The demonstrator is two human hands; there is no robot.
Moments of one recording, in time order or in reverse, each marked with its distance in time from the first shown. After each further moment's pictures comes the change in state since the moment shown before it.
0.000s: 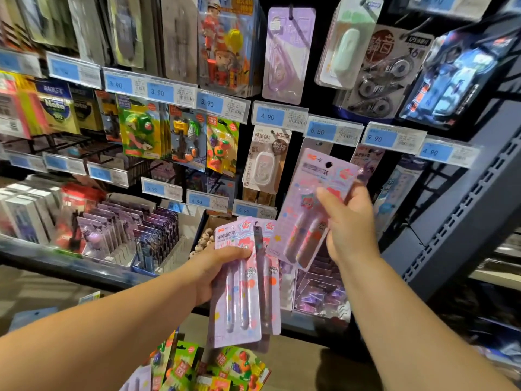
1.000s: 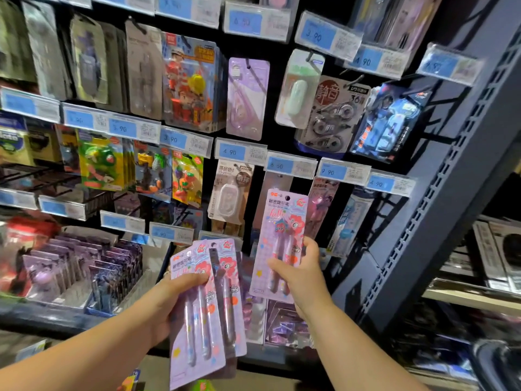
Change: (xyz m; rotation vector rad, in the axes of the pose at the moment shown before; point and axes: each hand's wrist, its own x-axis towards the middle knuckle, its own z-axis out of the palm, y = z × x) left_hand -0.005 0.009 0.007 -0.034 0.099 0.069; right_hand -0.003 0.049 -0.047 -0.277 -0.107 0.290
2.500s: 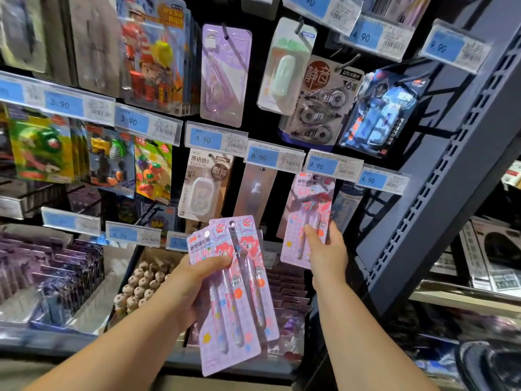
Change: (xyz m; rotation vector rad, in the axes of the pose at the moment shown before) left_hand 0.052 0.006 0.068 -0.101 -0.212 0.154; right_hand 0.084 0.009 -0.061 -0.111 0.512 -0.107
